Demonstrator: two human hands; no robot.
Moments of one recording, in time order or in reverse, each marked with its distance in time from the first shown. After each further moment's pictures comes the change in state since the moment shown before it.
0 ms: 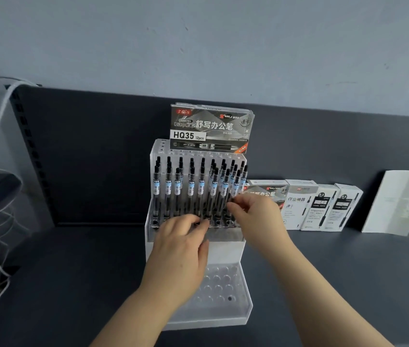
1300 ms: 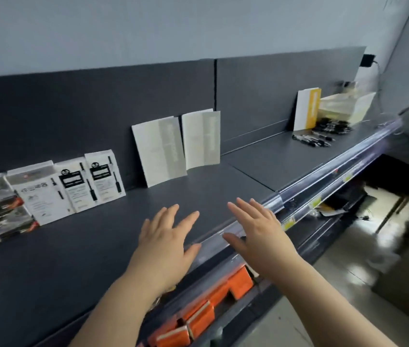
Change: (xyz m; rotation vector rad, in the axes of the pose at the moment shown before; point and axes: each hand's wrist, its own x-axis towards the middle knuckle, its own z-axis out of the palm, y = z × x) left_hand 0.026 0.449 0.160 -0.050 -0.601 0.288; right_hand -0.203 0.331 -0.370 -0.579 -0.030 0.307
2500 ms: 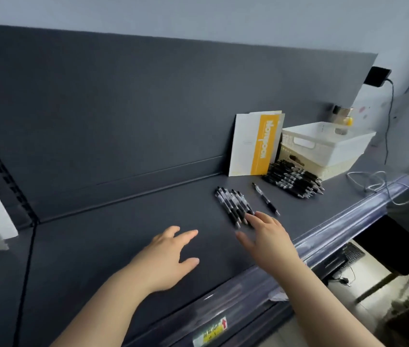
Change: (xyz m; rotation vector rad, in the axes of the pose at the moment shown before) left_hand 0.509 0.330 0.150 -0.301 -0.307 -0.111; right_hand 0.352 0.569 -0.055 -0.034 -0.100 0.146
